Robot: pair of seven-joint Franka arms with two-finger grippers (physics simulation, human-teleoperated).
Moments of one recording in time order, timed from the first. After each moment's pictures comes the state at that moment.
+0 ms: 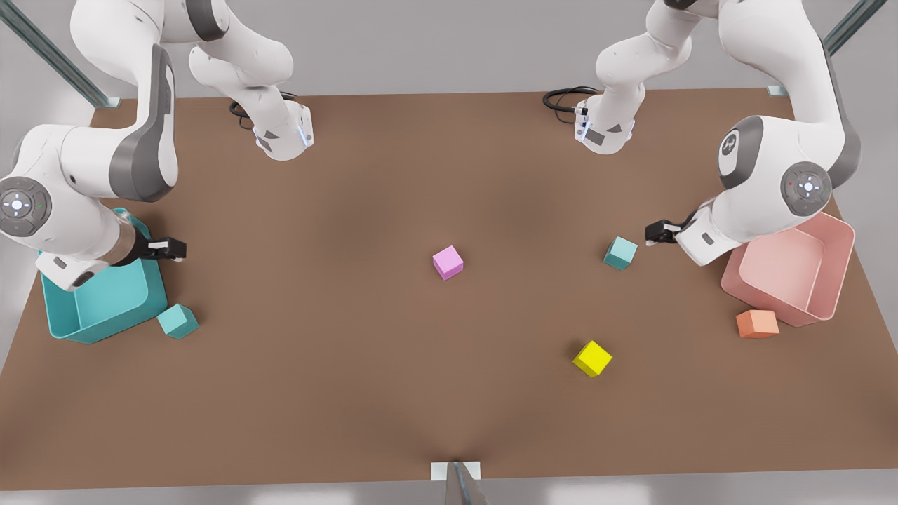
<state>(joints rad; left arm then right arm) 0.35 0.18 -0.50 -1.57 0.00 1.55 -0.01 0.05 0.26 -0.05 -1.33 -0.14 1.39 -0.10</state>
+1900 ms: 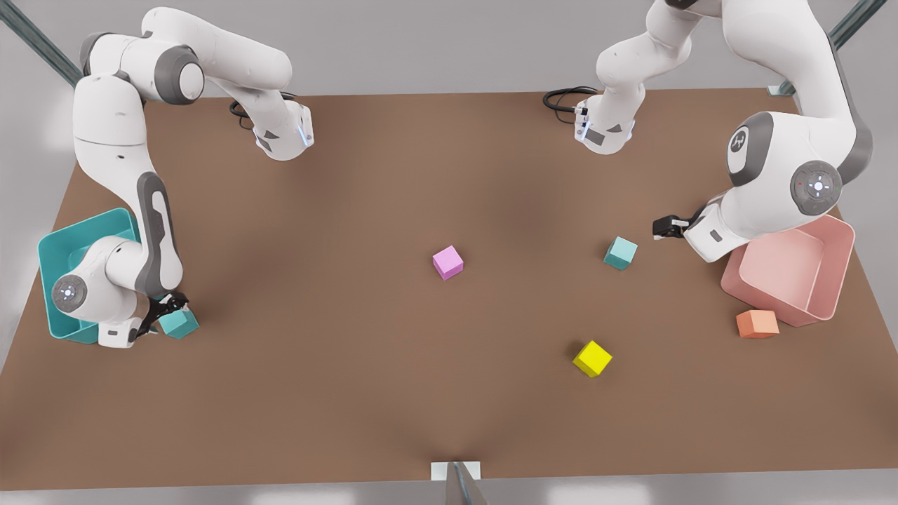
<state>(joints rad) 0.37 0.17 -0.50 -1.56 0.01 1.48 -0.01 -0.23 0.59 -0.08 -1.75 0.01 2.24 -0.96</state>
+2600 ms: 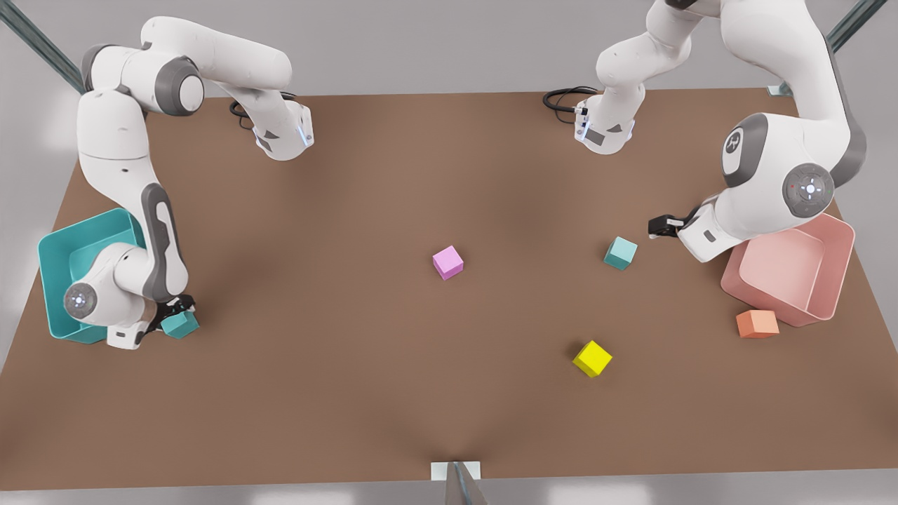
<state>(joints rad) 0.38 0.18 -0.52 -1.57 0.01 1.48 -0.01 -0.24 0.65 -0.08 -1.74 0.00 2.25 -0.89</state>
